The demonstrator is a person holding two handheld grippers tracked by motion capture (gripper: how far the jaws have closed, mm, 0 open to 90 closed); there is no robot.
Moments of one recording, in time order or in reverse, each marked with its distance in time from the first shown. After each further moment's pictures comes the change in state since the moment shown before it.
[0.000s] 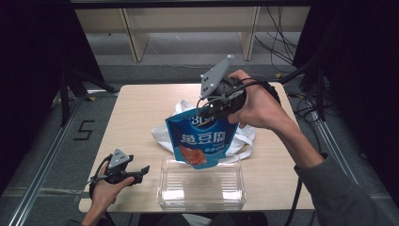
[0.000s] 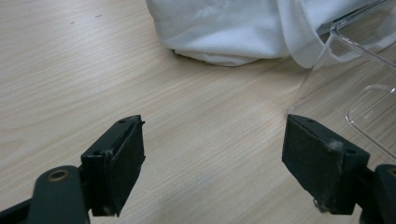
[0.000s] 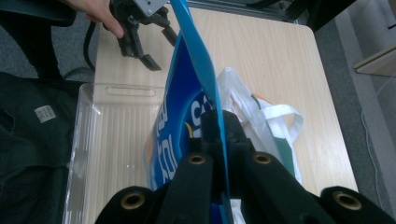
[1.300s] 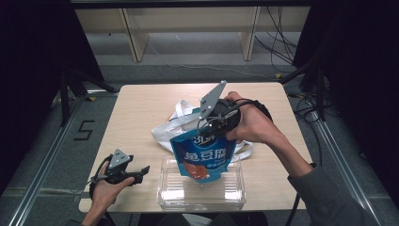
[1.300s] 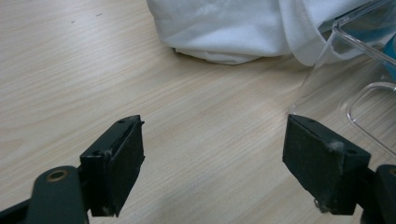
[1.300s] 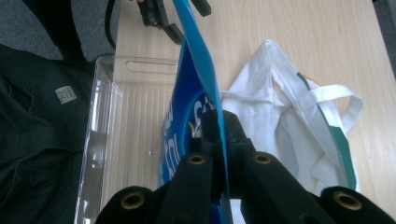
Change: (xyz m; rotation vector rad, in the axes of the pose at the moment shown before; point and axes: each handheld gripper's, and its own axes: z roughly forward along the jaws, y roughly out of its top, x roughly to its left) left arm -0.001 -0.001 0.000 0.007 0.003 0.005; right arm 0.008 -0.032 0.051 0.051 0.121 0.023
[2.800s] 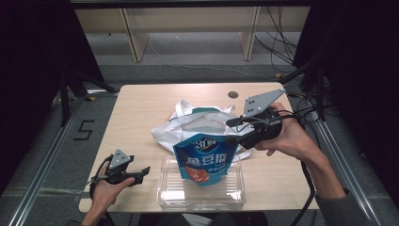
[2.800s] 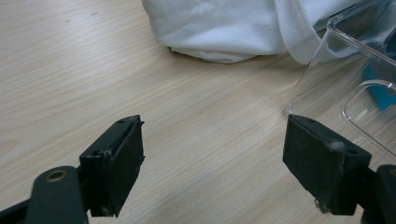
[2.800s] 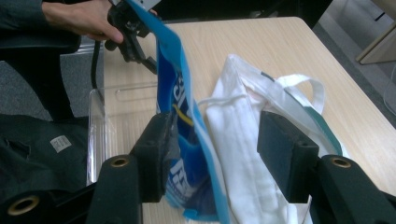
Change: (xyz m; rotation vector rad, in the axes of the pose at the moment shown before) left arm -0.001 0.001 0.001 0.009 -0.016 0.009; right arm 0.014 -0.081 -0.034 -0.286 -0.108 0.180
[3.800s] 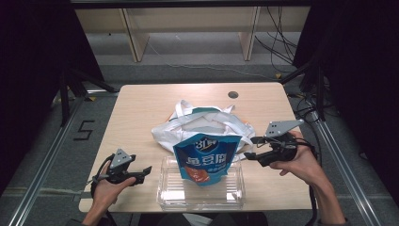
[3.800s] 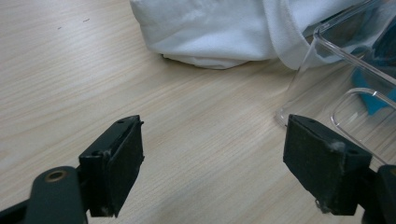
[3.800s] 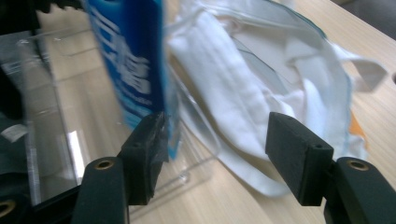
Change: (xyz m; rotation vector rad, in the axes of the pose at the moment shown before) left arm -0.003 0.003 0.001 -0.015 -0.016 0.012; right arm -0.004 -0.114 0.014 0.007 -0.155 0.241
